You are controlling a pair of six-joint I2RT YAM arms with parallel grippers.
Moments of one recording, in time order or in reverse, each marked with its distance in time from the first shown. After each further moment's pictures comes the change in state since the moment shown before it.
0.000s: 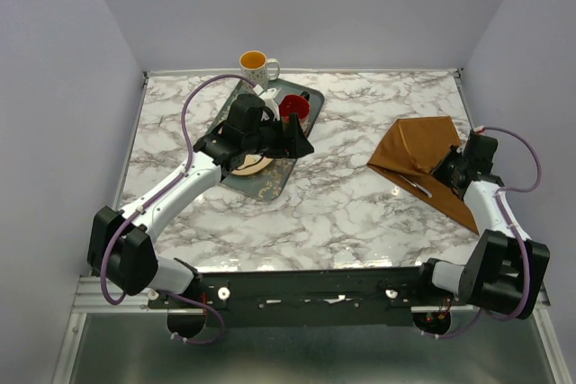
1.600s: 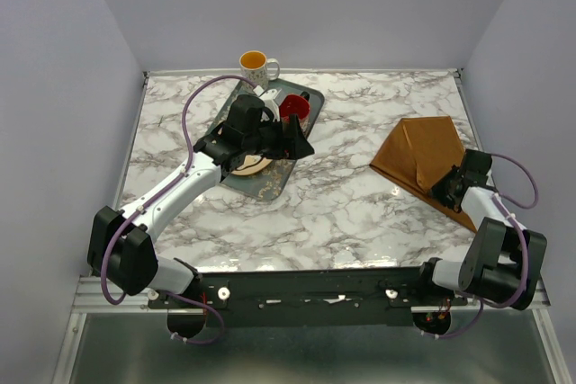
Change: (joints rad) left arm 0.005 0.000 -0.008 0.005 0.026 0.000; right arm -0.054 0.066 -0.121 0.000 0.068 0.175
